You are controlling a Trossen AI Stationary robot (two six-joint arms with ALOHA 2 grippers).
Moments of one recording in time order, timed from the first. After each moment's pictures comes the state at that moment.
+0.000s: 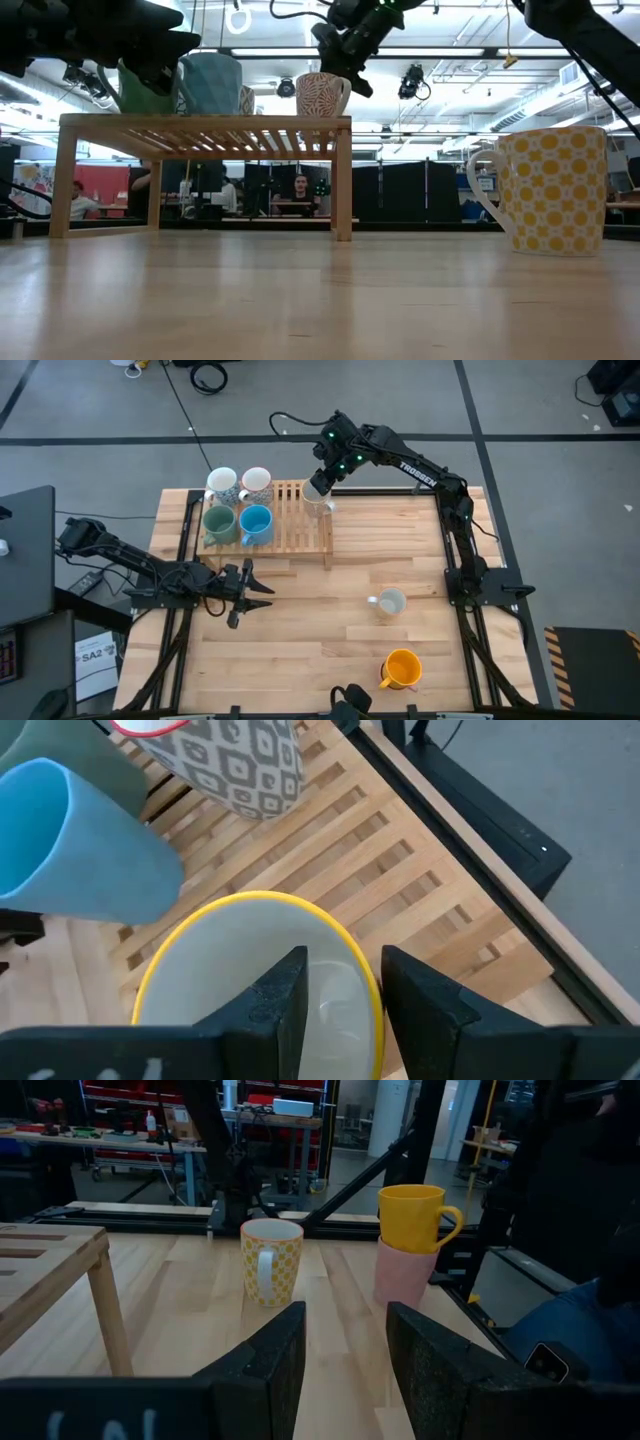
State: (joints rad) left arm -0.32 0.88 0.22 0.63 -0.18 -0.12; right arm -0.54 2.09 2.33 -1.11 -0.29 0.19
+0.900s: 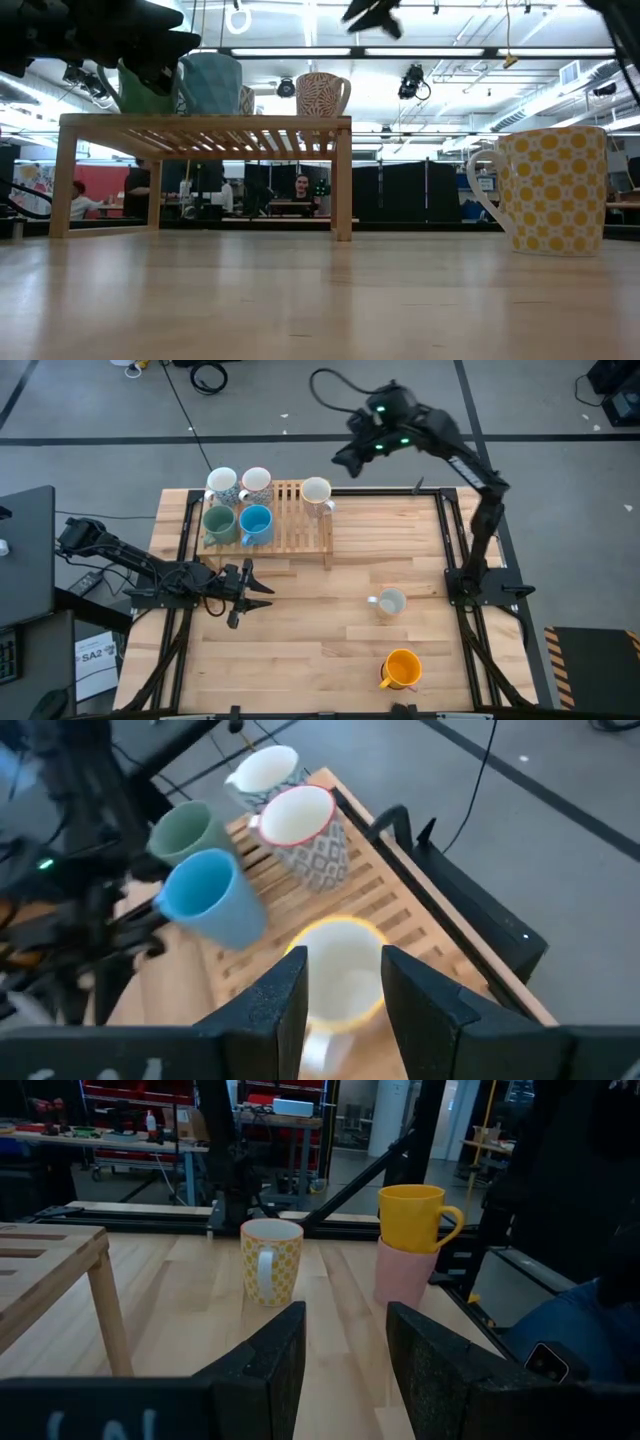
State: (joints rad) left arm -0.32 0.88 0.22 0.63 -0.18 -0.12; right arm -0.56 1.82 2.35 -1.15 -0.31 0.16
